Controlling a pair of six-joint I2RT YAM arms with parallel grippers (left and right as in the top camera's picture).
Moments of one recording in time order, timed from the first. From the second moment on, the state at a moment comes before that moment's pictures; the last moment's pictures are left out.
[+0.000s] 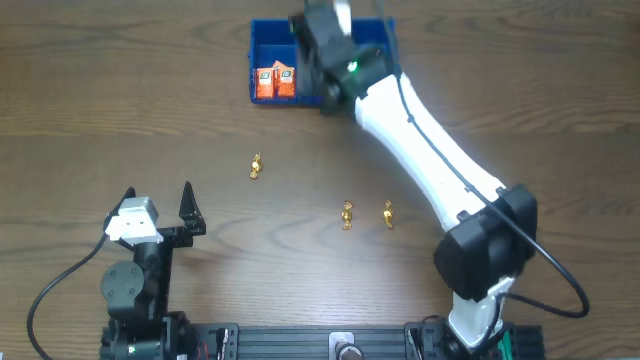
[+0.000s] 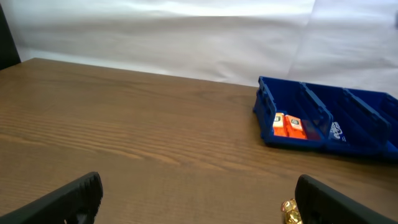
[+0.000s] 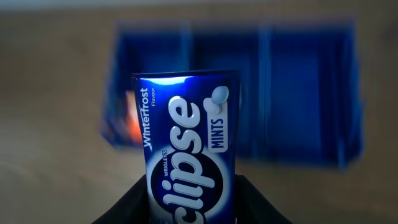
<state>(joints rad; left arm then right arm) 0.07 0.01 0.02 -0.12 0.05 -0.12 0.56 1.98 1.96 -0.82 0.22 0.47</state>
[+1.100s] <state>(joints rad) 0.07 0.01 0.02 -0.12 0.05 -0.12 0.52 2.32 2.13 -0.83 0.26 0.41</state>
